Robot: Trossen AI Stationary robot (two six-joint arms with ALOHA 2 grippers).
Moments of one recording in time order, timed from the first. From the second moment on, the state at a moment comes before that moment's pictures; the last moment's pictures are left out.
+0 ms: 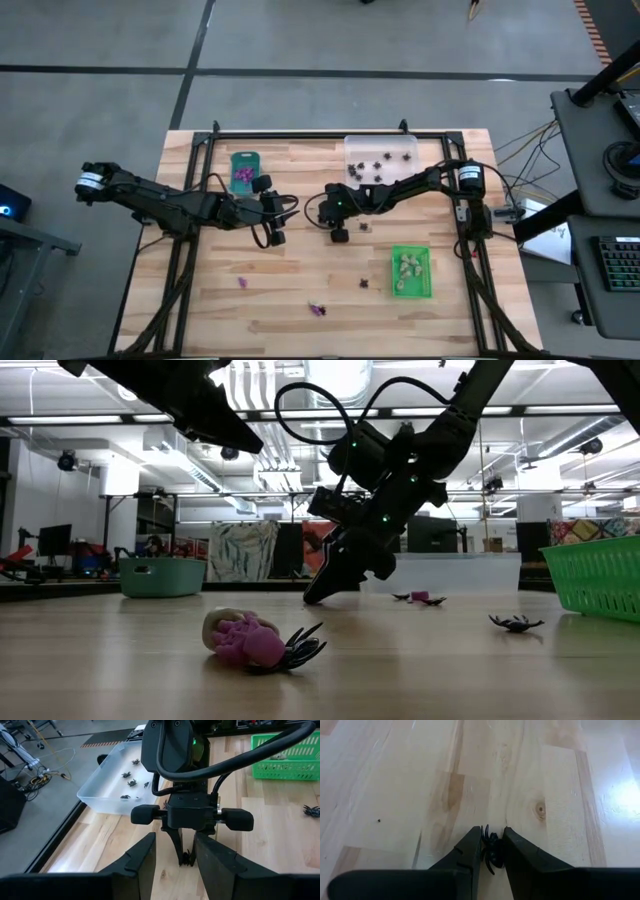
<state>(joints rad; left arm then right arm) -0.18 1.19 0.74 -0.07 -0.51 -0.05 -0.14 2.02 1.06 0.17 -0.11 -0.27</state>
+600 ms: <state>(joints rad) -0.18 1.19 0.74 -0.07 -0.51 -0.05 -0.15 1.94 1.06 0.13 -0.11 -0.26</state>
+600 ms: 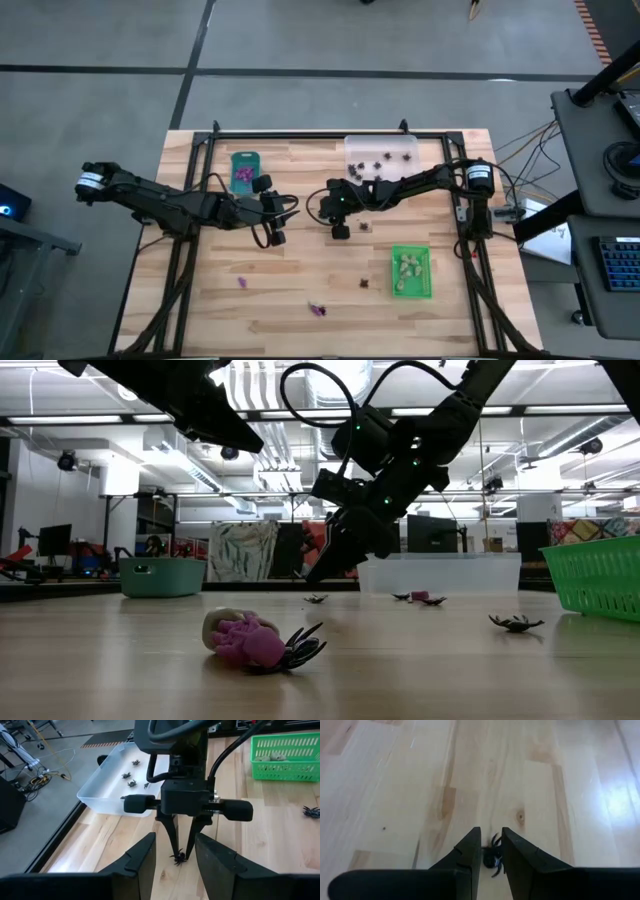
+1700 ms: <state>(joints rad) -0.18 1.38 0.68 0.18 -0.51 -0.08 -0.17 1.88 1.06 -0.01 -0.27 -0.45</state>
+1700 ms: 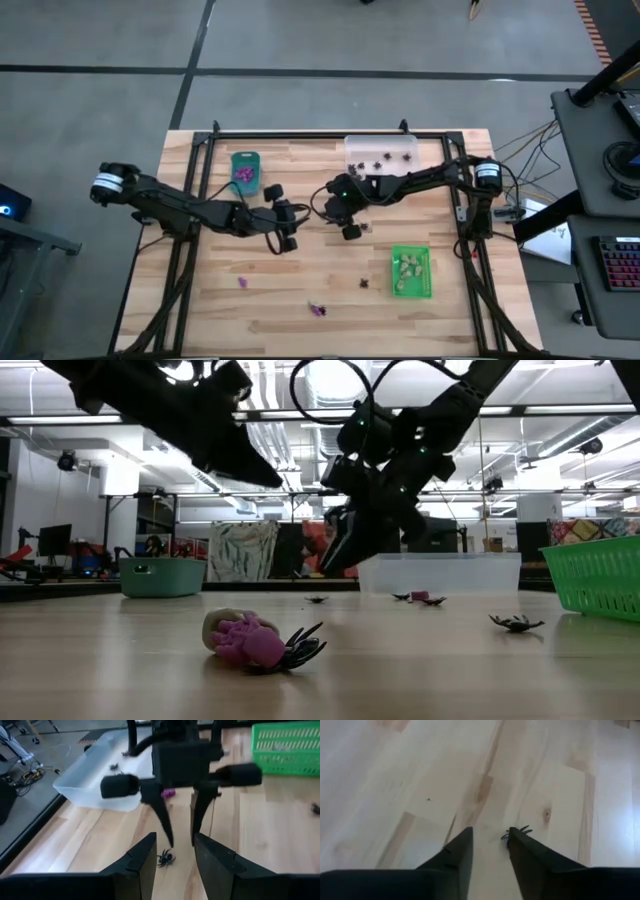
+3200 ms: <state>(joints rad) -0.18 1.34 0.68 0.17 -0.51 -0.07 -0.26 2.05 1.16 -0.02 -0.36 -0.47</state>
